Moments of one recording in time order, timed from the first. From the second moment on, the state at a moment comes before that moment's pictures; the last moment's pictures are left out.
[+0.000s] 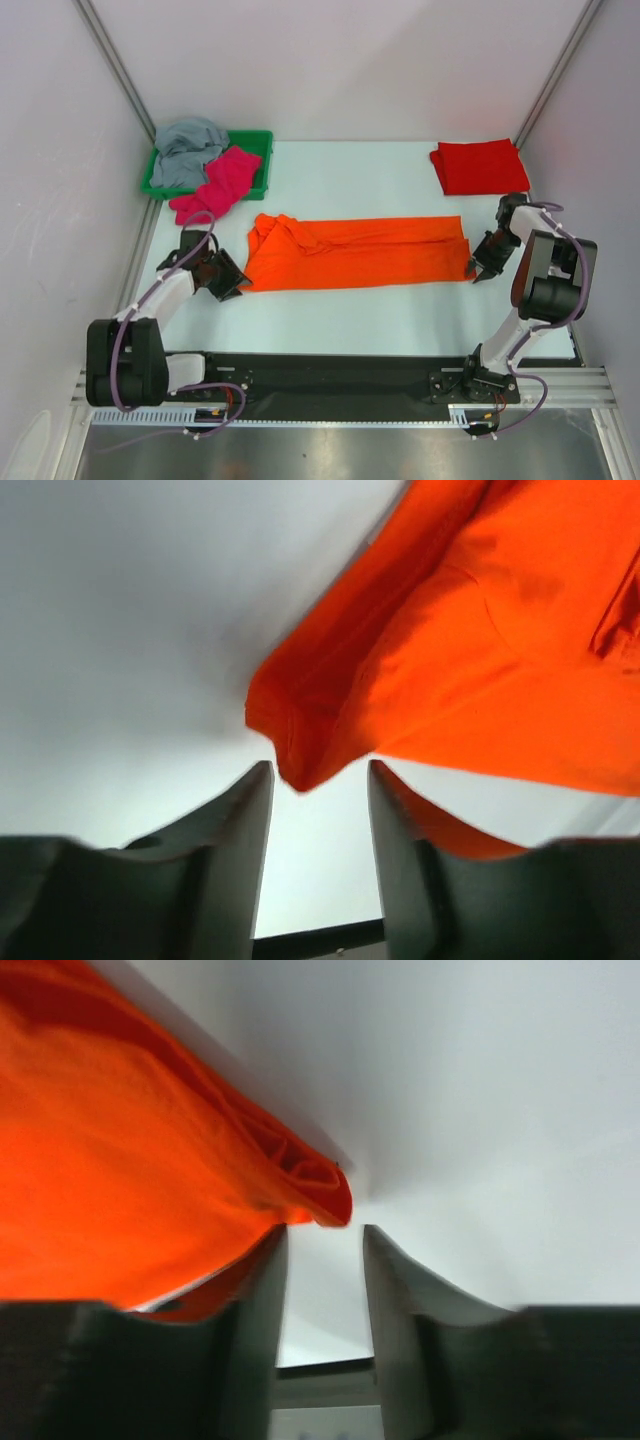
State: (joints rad) left arm 0.02 1.25 0.59 -0.46 0.26 -0.68; right arm -0.26 1.77 1.13 -0.87 -0.09 0.41
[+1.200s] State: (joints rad) left arm -0.38 1.83 1.20 -0.39 0.18 -0.81; right arm -0.02 1.59 1.37 -1.07 0.01 0.38
